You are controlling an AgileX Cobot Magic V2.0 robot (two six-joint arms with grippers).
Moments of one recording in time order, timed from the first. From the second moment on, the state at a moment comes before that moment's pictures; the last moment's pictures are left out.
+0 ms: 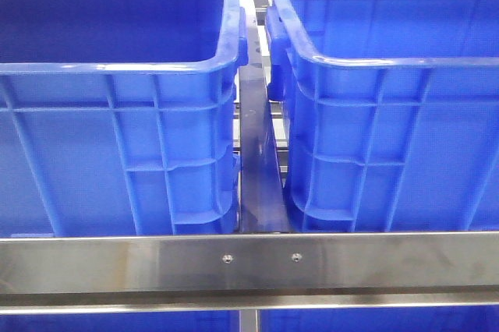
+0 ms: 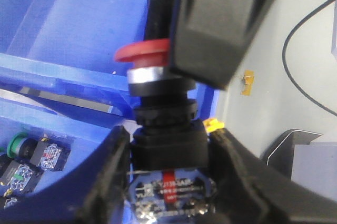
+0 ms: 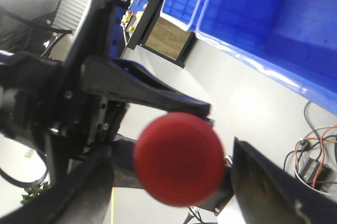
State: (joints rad) left arm -0.96 1.17 -1.24 -0.10 0.87 0.44; right arm 0.28 1.17 -0.79 1.58 1.14 -0.82
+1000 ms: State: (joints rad) left arm -0.96 1.17 -1.24 -0.10 0.86 0.44; right arm 0.28 1.17 -0.81 1.57 1.12 -0.82
